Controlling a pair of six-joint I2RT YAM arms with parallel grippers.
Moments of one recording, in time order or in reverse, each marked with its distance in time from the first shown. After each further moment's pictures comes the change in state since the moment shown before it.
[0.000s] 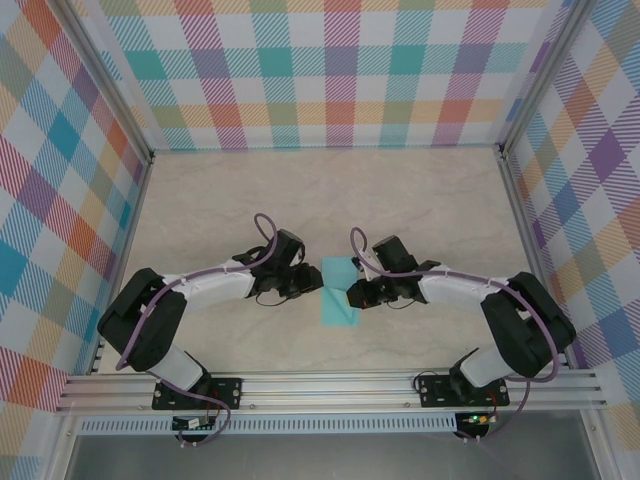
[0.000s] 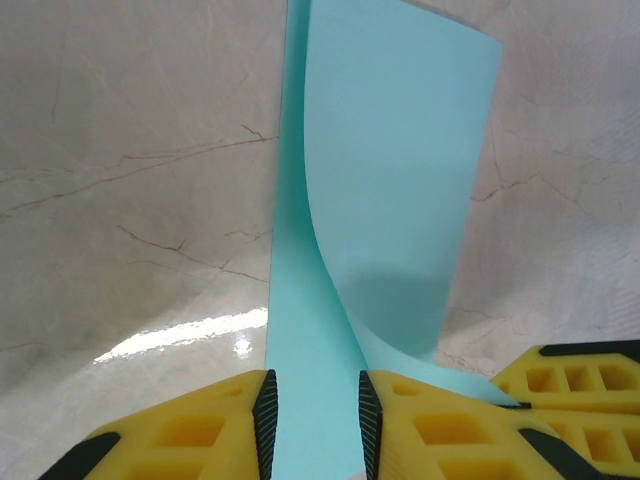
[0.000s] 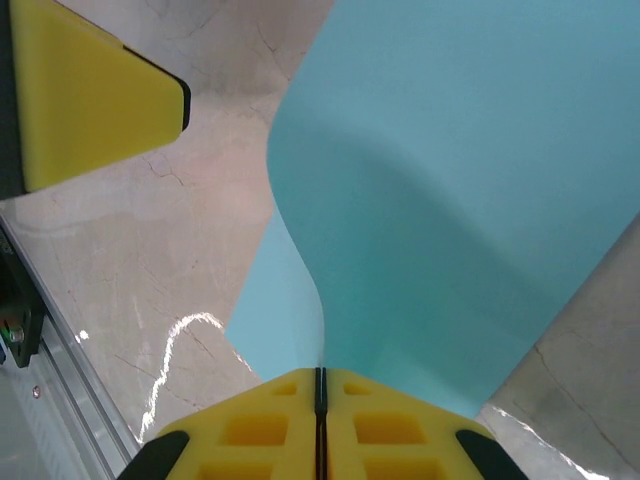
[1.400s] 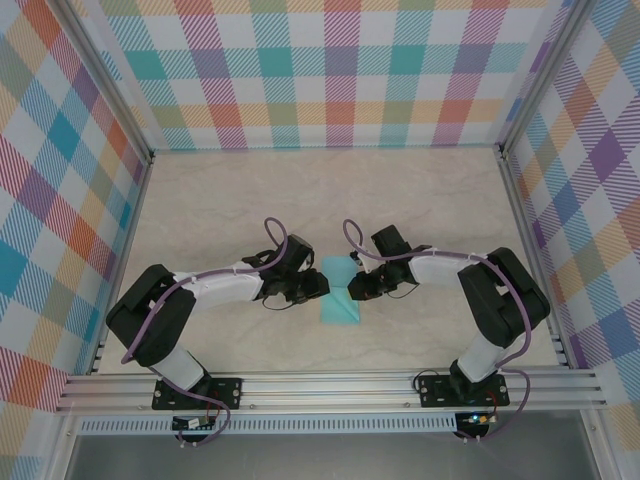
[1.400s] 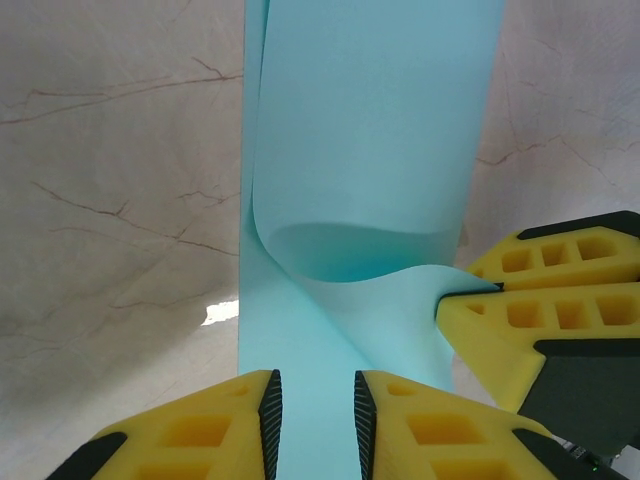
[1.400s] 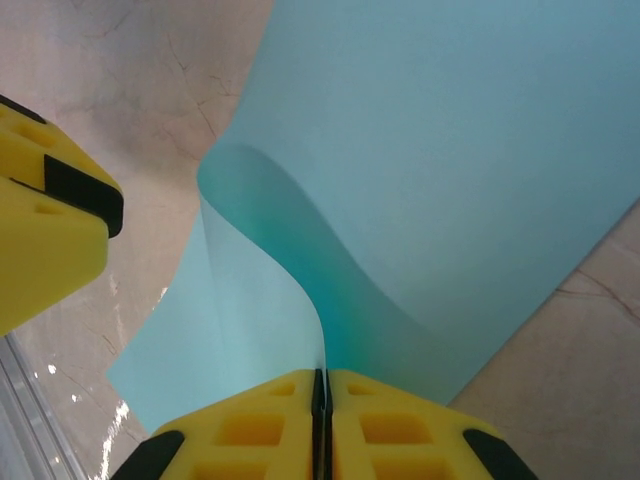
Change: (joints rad) left arm -0.056 0.045 0.017 0.008 -0.008 -0.023; right arm -0.076 0.183 0.125 -0.089 -0.043 -0.174
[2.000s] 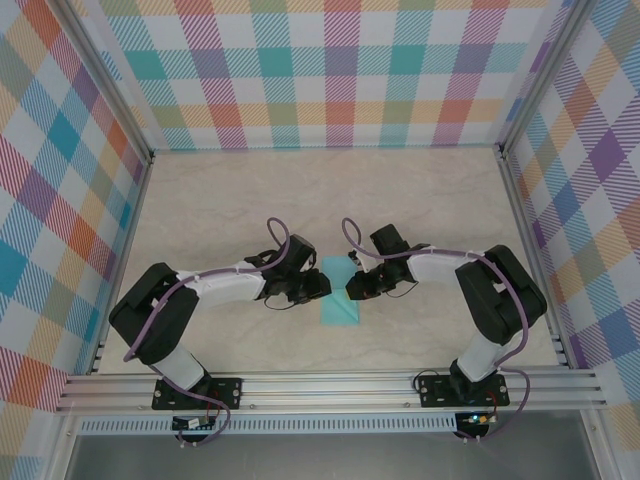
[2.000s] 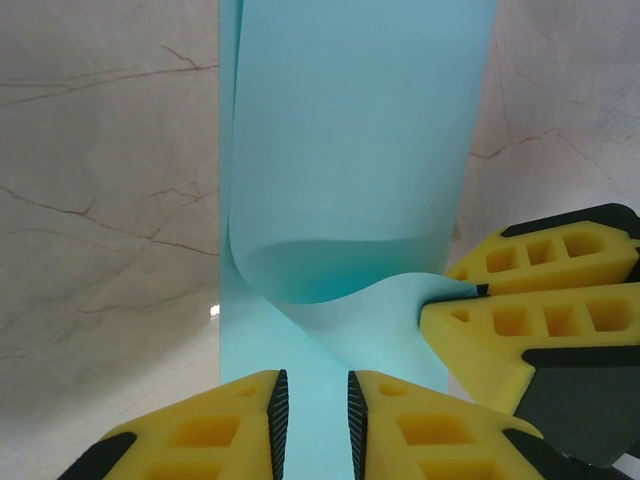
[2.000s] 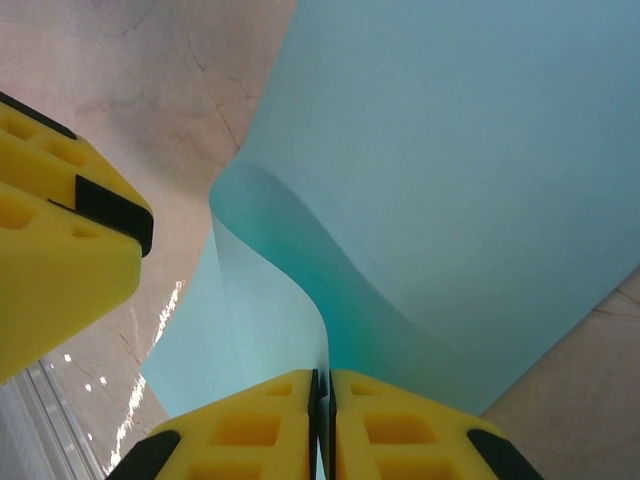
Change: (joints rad) left arm -0.010 0.019 0.011 0.008 0.014 -0.004; right arm 0.000 0.022 0.018 -0.007 -0.028 -0.003
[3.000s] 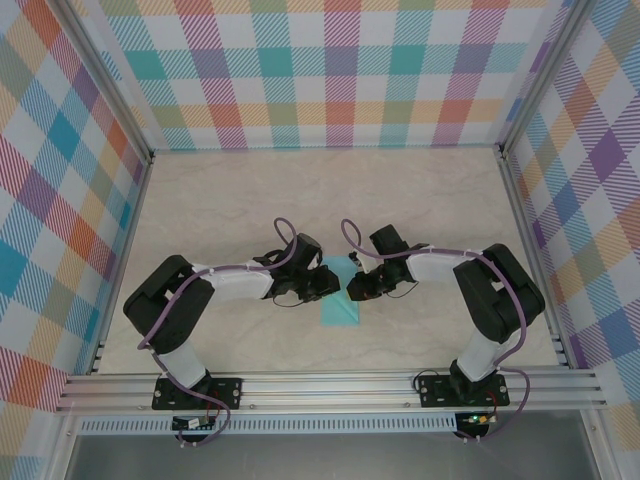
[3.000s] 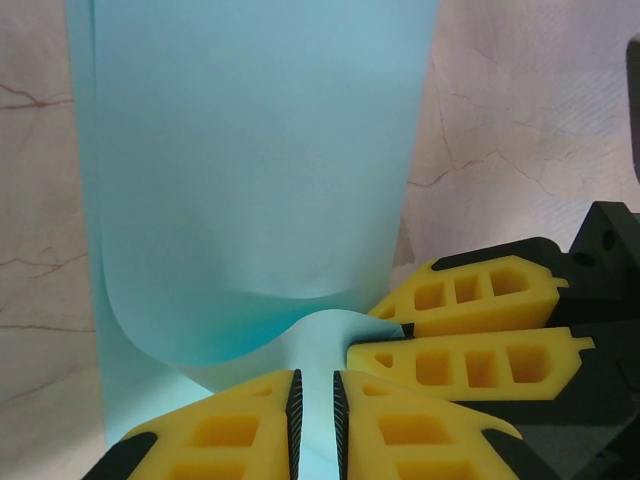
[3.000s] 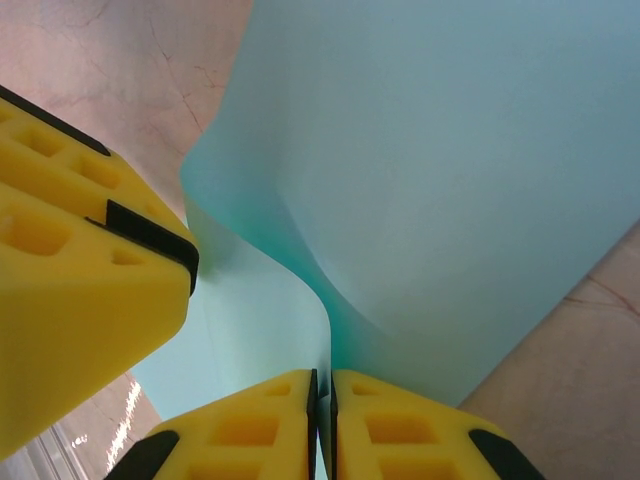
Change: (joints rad) left arm -0.009 0.087 0.014 0.158 0.056 -0.064; right arm -0.001 0.013 0.003 -0.013 0.023 0.000
